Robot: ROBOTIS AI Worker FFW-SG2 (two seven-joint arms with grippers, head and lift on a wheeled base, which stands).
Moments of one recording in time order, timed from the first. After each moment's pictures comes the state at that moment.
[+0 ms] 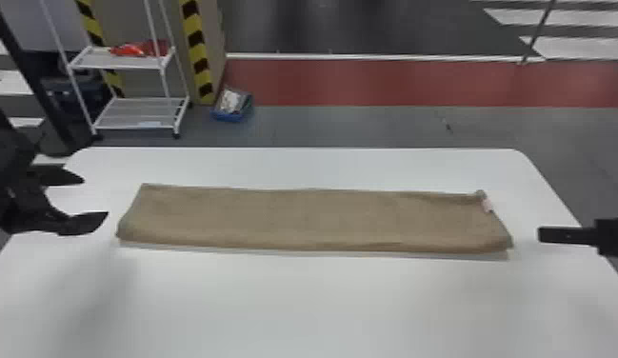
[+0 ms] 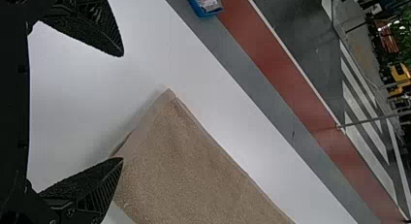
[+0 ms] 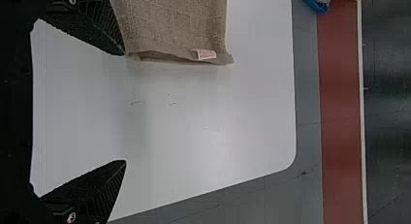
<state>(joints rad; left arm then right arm) -0.27 0.48 0.24 -1.30 -0.41 0.19 -1.08 -0.26 -0.19 -0.37 -1.74 0.74 1.23 1.05</state>
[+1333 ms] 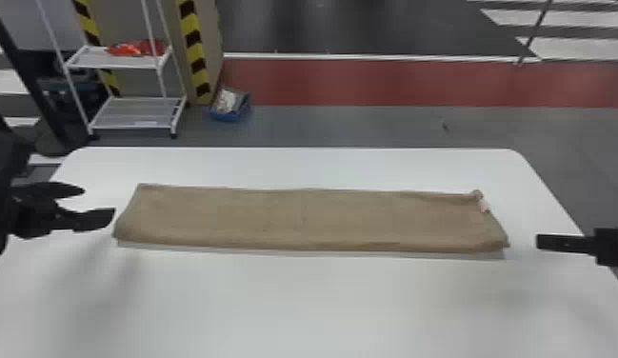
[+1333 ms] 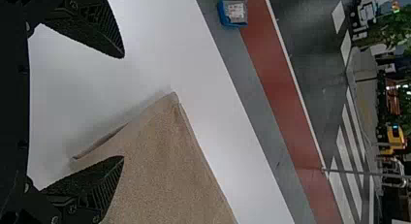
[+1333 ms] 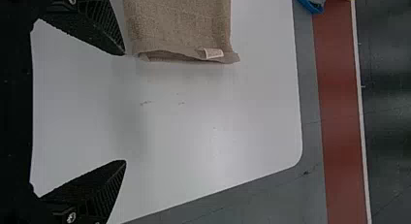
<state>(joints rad) -0.26 0.42 0.25 -1.37 -0.30 0.49 -0.97 -0.23 -0.17 -0.41 -1.77 0.72 1.22 1.05</state>
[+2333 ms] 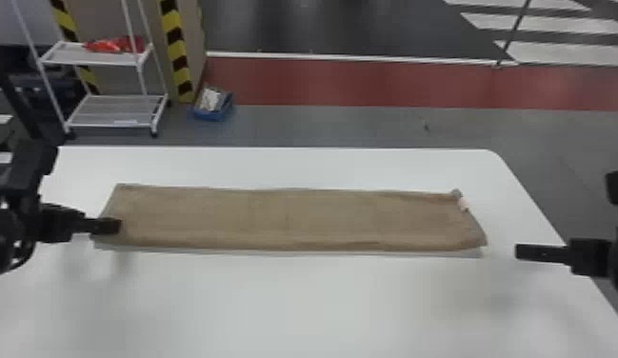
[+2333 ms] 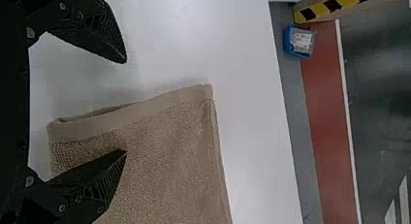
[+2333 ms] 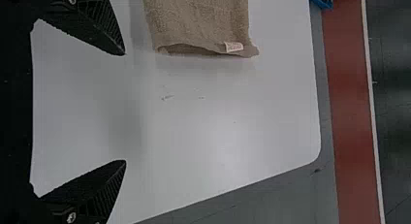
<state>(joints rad) -0.35 0.32 0.14 -1.36 -0.29 0.90 -0.72 -0.19 -0.17 -0.43 -1.78 0.72 1.22 1.05</state>
